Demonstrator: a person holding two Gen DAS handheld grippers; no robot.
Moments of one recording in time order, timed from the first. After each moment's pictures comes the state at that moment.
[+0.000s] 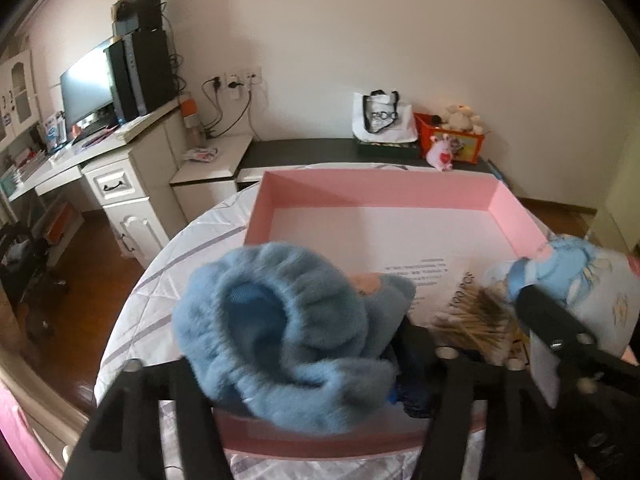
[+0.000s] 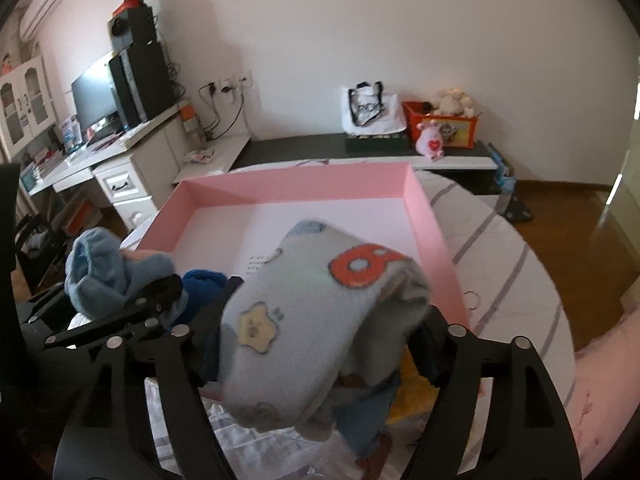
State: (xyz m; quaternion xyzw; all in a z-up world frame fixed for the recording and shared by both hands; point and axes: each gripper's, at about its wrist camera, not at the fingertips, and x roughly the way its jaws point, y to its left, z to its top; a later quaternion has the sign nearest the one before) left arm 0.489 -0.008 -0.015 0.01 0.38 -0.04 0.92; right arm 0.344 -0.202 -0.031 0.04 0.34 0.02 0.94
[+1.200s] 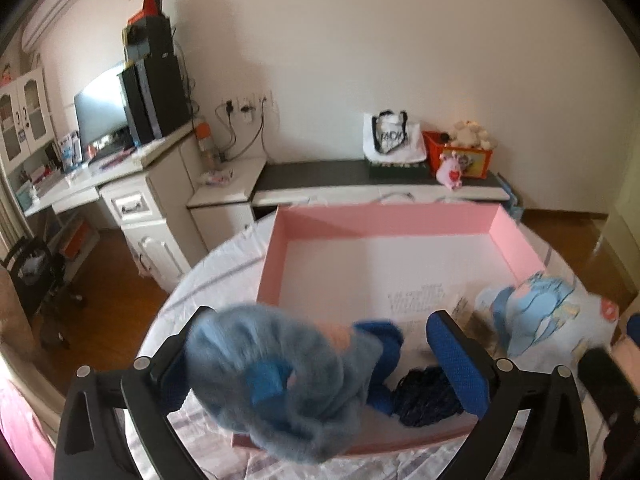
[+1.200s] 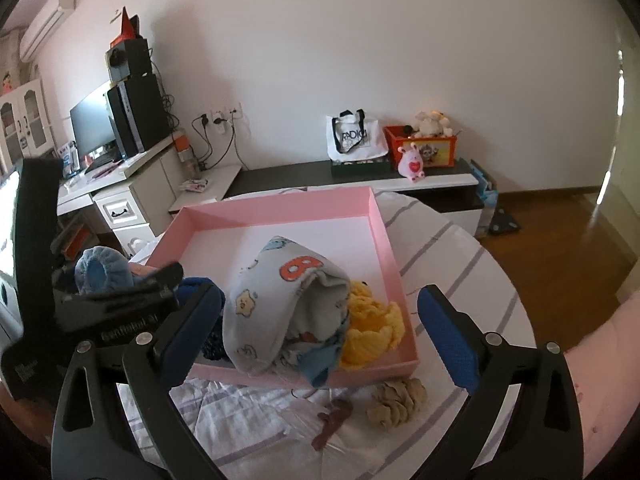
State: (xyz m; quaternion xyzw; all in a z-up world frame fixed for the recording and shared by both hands) left arm 0.430 -0.024 0.003 0.03 0.34 -0.02 0.94; right arm 0.298 -0.228 -0.003 0.05 0.30 0.00 0.95
